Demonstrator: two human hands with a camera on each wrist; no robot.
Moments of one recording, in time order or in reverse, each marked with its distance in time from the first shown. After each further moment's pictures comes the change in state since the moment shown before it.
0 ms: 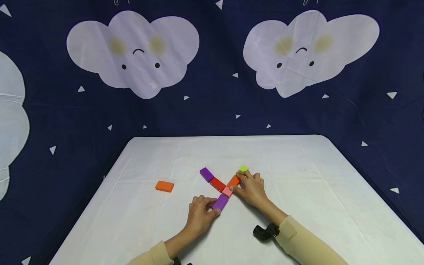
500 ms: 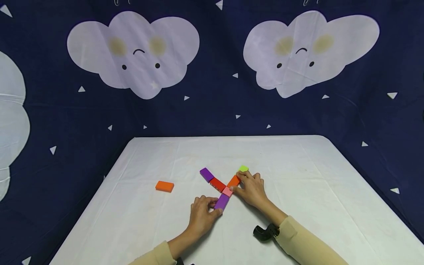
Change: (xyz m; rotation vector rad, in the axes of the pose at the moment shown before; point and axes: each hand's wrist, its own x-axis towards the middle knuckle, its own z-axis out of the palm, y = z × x) left_hand 0.000 0.004 0.007 -0.010 0.037 -0.013; right_hand 0.000 0.001 0.001 -0.003 -0.002 0.005
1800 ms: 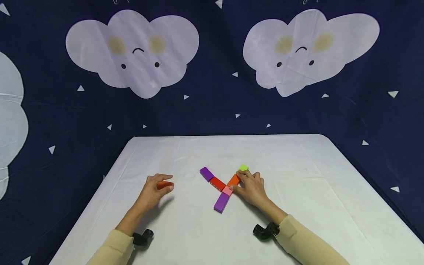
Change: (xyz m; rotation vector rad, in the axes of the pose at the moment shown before) left_hand 0.050 -0.083 -0.136 -0.006 -0.071 -0.032; right_hand 0.002 0.002 0.001 0.000 -0.014 -0.005
